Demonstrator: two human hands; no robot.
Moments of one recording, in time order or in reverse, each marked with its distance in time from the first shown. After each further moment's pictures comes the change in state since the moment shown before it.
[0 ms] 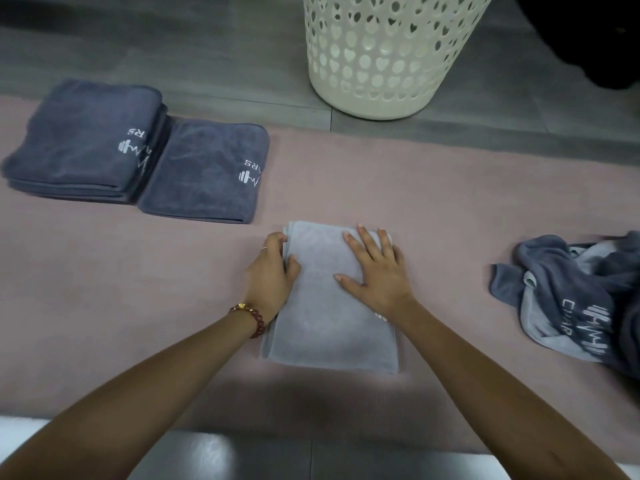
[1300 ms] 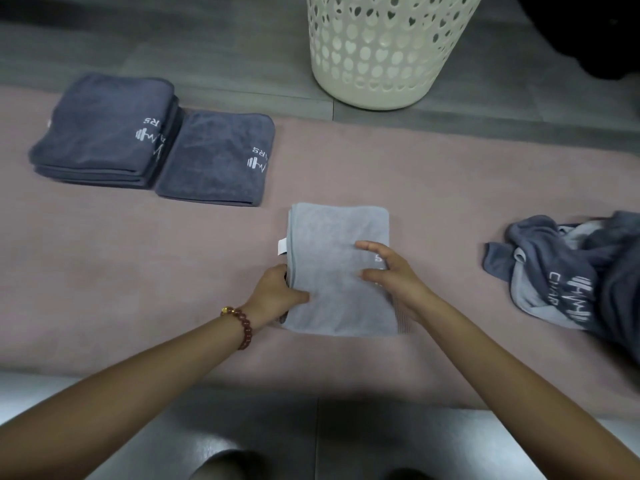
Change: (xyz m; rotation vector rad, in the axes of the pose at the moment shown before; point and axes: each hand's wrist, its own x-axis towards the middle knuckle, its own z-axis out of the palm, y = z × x) left_hand -0.059 0.011 -0.027 -0.297 -0.442 -0.307; right_hand -0.059 -0.022 -0.044 1.300 -0.164 0.334
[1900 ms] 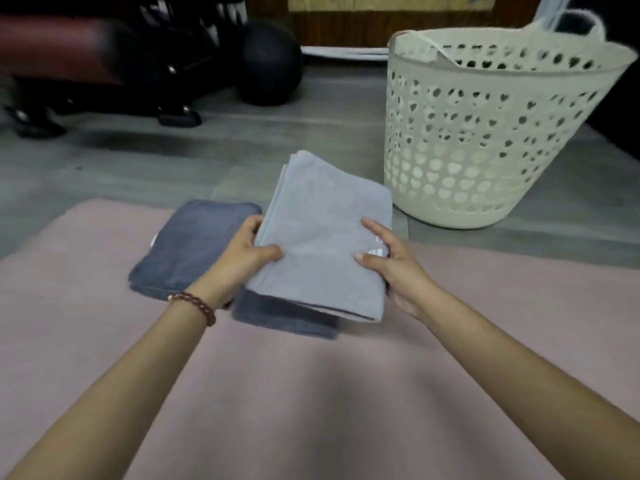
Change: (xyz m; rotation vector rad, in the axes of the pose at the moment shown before) left_hand 0.093 0.102 -0.251 -0.244 0.318 0.348; right_hand 0.172 -0.170 0.110 0.299 -0.175 -0.301
